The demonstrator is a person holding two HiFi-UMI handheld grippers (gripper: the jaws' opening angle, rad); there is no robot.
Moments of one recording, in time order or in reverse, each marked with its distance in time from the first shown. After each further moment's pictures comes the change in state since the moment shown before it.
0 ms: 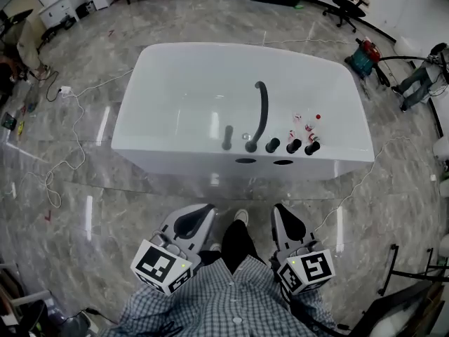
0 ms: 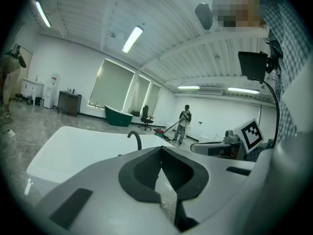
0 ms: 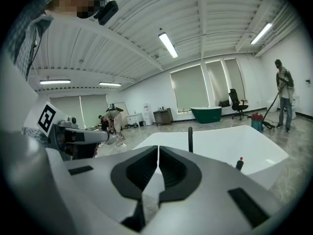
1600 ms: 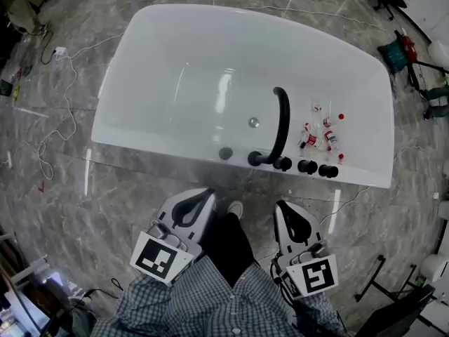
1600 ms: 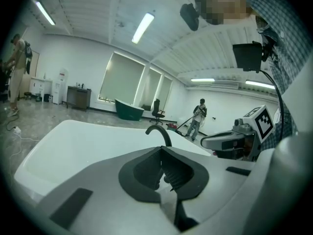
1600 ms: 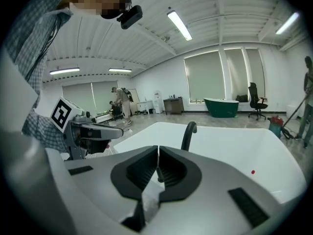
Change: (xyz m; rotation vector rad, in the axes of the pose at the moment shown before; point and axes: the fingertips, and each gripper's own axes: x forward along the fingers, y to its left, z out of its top) left arm 0.189 0.163 -0.013 -0.042 0.055 0.114; right arm 0.205 -0.107 0.001 -0.126 0.163 0.149
